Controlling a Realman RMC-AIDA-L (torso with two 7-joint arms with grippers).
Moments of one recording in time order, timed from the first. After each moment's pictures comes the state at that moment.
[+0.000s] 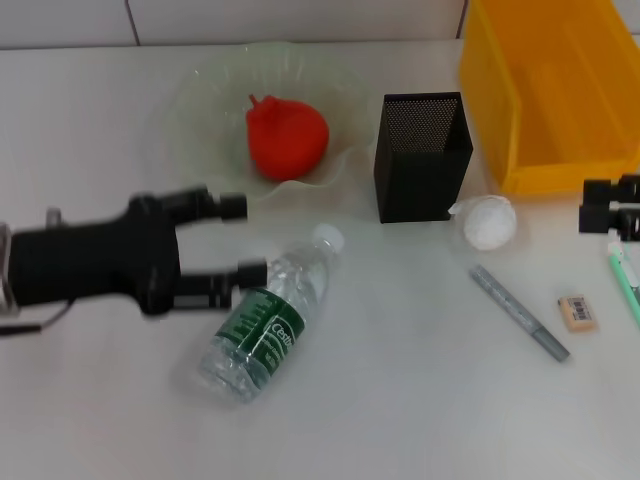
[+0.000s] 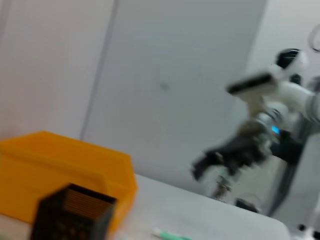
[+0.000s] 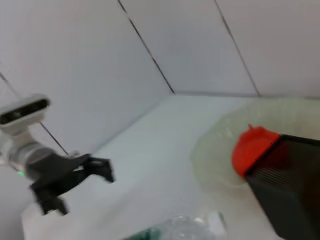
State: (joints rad) left arm -0.39 -2.01 0.96 0.68 1.69 1.76 -1.33; right arm 0.47 1.93 -0.52 -0.87 -2.09 -1.92 1.81
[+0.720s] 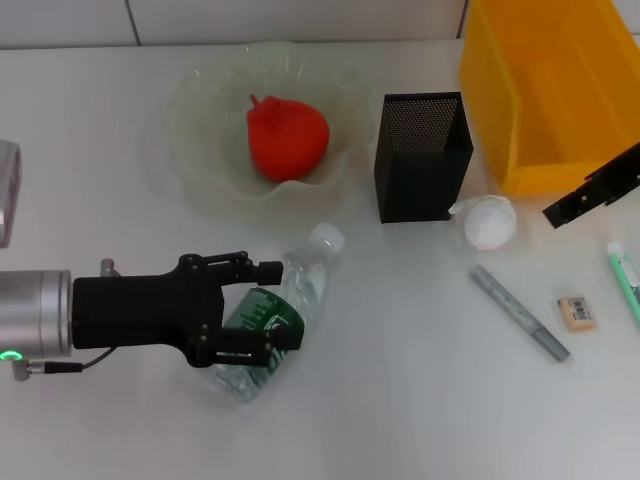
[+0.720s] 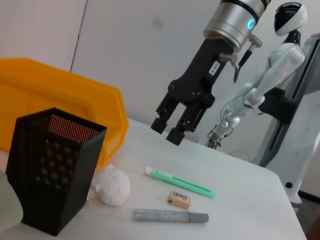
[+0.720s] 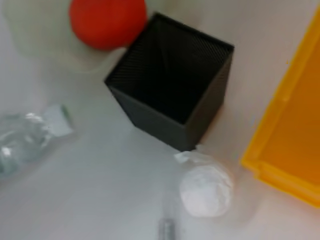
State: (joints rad) left arm -0.42 -2.06 0.96 0.61 1.85 1.67 -1.31; right arm 0.71 2.09 -1.04 -1.41 -2.77 -1.82 2.58
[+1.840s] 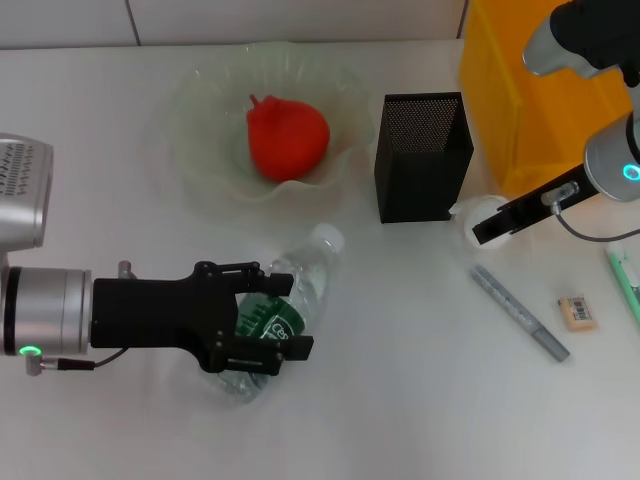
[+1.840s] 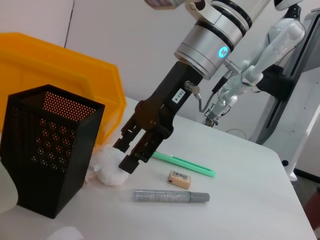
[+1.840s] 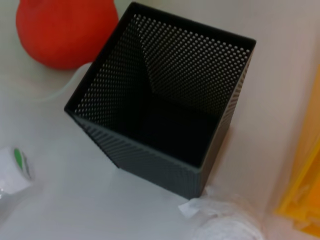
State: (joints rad) left arm -0.48 -2.06 0.96 0.57 1.91 1.63 -1.30; right arm 0.58 2.08 -1.40 -1.24 -2.67 -1.35 2.82
